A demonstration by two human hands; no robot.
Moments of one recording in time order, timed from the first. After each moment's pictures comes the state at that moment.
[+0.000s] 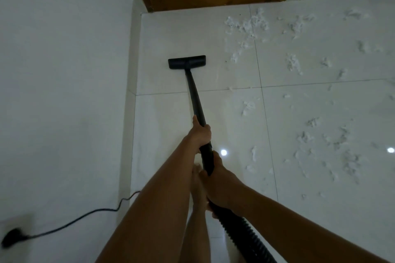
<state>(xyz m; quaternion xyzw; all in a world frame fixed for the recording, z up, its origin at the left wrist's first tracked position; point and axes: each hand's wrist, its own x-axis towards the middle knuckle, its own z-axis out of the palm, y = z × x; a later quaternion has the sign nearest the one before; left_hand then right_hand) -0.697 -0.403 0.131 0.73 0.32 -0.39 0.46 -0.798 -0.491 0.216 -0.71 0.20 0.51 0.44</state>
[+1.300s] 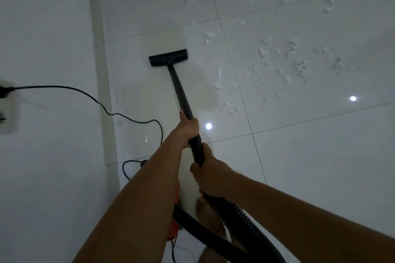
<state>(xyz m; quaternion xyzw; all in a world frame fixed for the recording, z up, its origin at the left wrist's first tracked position) -1.112 -0.458 0.142 0.71 0.31 -0.43 0.46 -1.217 -0.539 0.229 -0.74 0.19 0.50 0.41</state>
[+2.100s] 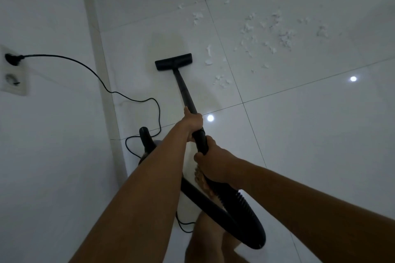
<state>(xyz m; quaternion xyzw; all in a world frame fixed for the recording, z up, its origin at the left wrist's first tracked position) -1.263 -0.488 0.175 0.71 0.30 -0.47 0.43 -1.366 -0.565 0.273 -0.70 0.23 0.48 0.48</state>
